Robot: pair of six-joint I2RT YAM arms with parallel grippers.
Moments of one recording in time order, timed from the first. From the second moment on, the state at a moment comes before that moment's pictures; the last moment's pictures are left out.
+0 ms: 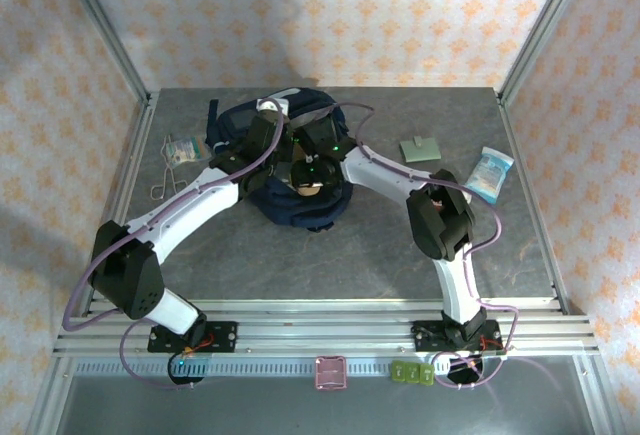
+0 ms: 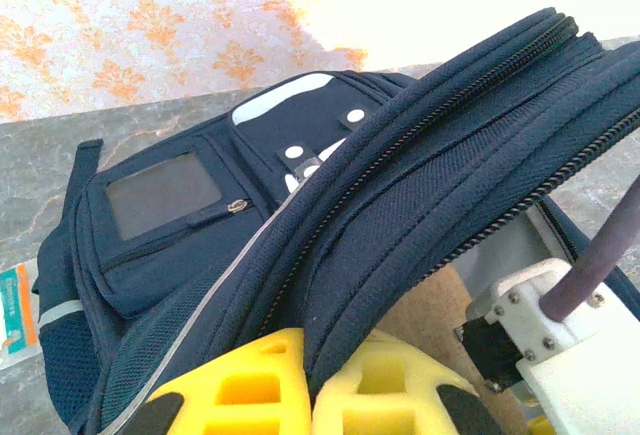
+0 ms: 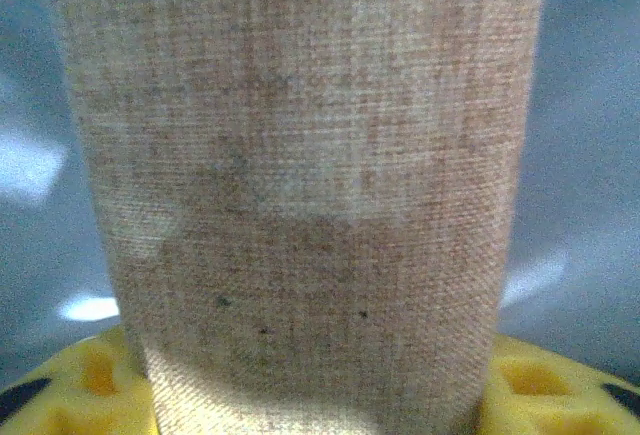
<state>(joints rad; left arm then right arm) -0.51 1.51 1.25 -0.29 -0.44 -0.20 0.73 2.07 1.70 -0.65 -0.02 0.49</state>
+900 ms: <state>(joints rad) -0.51 1.50 1.23 -0.29 -0.39 -0.25 0.73 1.75 1.13 -0.27 -0.06 0.71</state>
